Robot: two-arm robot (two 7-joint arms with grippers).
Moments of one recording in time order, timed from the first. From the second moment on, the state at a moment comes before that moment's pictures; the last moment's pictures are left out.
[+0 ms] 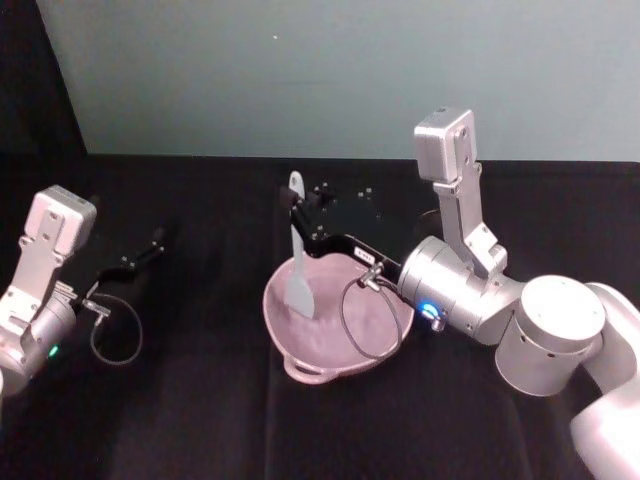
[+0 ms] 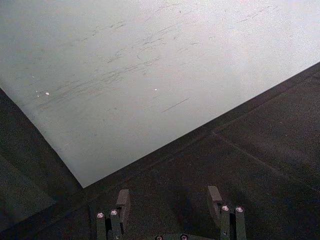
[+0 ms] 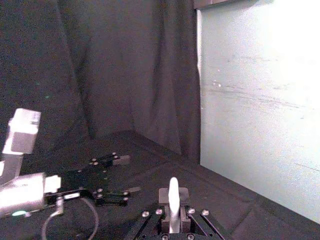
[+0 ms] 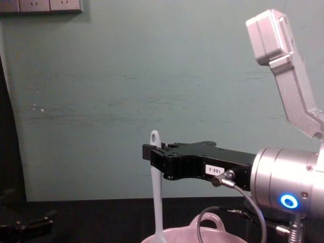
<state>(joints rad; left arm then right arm) -0.20 0.60 0.45 -1.41 -0.25 -0.12 0.03 0.32 0.27 -0.49 -1.54 0.35 0.09 0.40</state>
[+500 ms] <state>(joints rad) -0.20 0.60 0.45 -1.41 -0.25 -0.12 0.03 0.36 0.28 -0.40 -1.45 0.35 0.07 0.35</state>
